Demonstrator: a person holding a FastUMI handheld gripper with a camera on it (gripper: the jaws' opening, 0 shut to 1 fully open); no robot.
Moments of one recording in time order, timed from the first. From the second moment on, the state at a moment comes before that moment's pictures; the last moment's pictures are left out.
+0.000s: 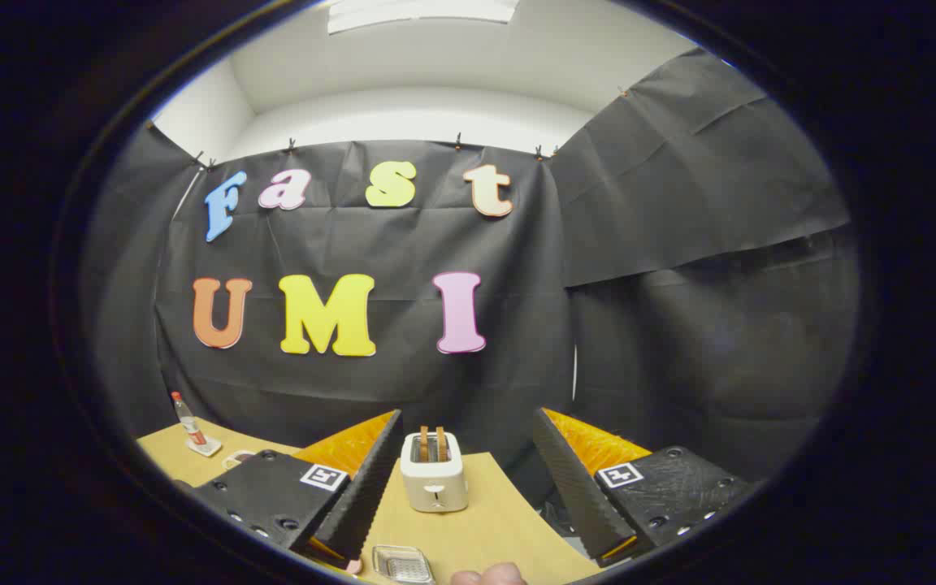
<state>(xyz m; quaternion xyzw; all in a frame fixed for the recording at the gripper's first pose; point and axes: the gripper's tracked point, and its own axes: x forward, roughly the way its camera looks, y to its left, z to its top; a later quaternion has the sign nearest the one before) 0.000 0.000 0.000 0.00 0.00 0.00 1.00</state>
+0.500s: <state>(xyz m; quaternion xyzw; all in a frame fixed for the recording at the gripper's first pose) 0.007 0.011 0.003 0.00 0.00 0.02 1.00</state>
